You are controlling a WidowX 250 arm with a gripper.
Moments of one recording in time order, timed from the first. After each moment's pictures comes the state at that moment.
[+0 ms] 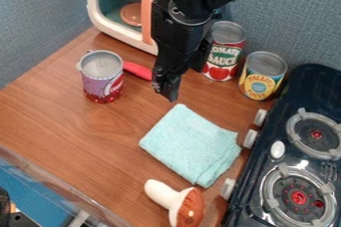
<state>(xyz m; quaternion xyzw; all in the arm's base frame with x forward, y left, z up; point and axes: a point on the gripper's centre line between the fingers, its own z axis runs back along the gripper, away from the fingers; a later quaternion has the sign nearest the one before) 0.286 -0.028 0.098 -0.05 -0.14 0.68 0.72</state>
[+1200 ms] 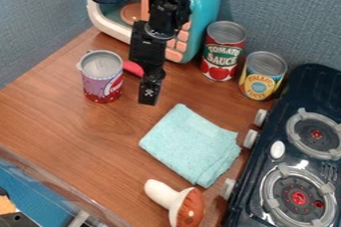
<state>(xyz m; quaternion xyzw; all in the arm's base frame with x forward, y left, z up) 0.329 0.051 0.009 0.03 -0.05 0.87 0.50</state>
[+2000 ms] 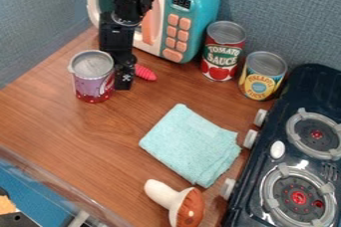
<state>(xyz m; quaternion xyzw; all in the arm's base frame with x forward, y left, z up) 0.330 0.114 0.003 0.04 -0.06 0.93 0.37</state>
